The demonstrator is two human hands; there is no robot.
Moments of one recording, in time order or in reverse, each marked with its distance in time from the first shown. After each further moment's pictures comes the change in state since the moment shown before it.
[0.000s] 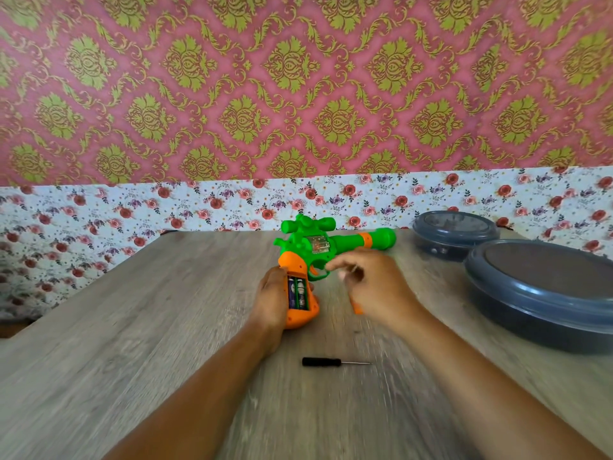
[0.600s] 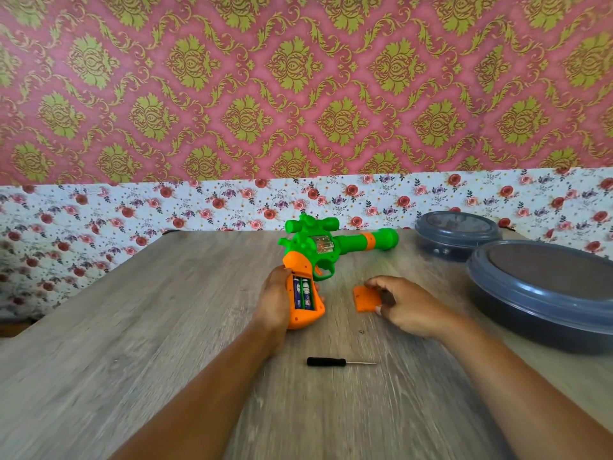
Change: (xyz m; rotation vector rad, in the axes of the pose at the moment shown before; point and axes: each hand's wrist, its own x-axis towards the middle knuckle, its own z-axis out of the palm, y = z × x) left_hand -0.010 0.007 -0.003 -0.105 -0.098 -0.088; right_hand -0.004 0.059 -0.017 -0.233 -0.387 0.280
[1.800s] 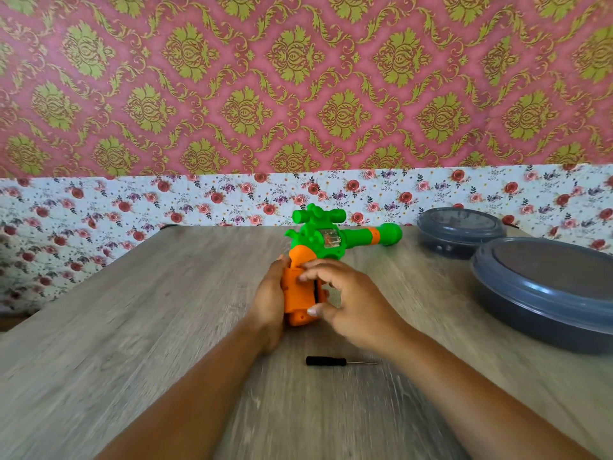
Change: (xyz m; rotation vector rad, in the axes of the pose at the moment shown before) left_hand 0.005 -0.003 -0.005 0.067 -0.111 0.113; right_hand -0.009 -0.069 0.034 0.228 0.244 -0.483
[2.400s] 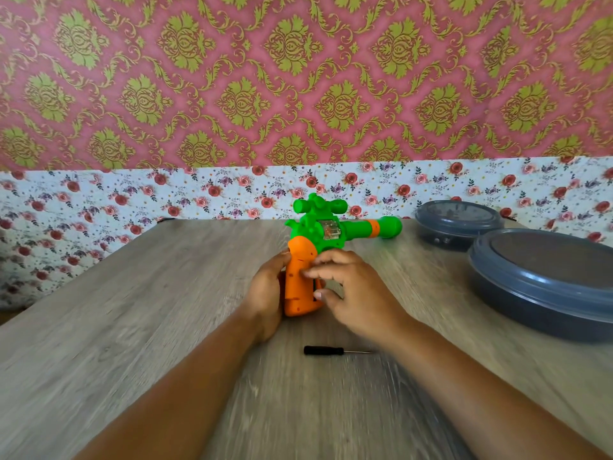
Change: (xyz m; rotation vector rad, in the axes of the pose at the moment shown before) left_hand 0.001 0.002 -0.003 -0.054 -0.091 -0.037; right_hand -0.002 0.005 -0.002 -0.197 0.051 -0.008
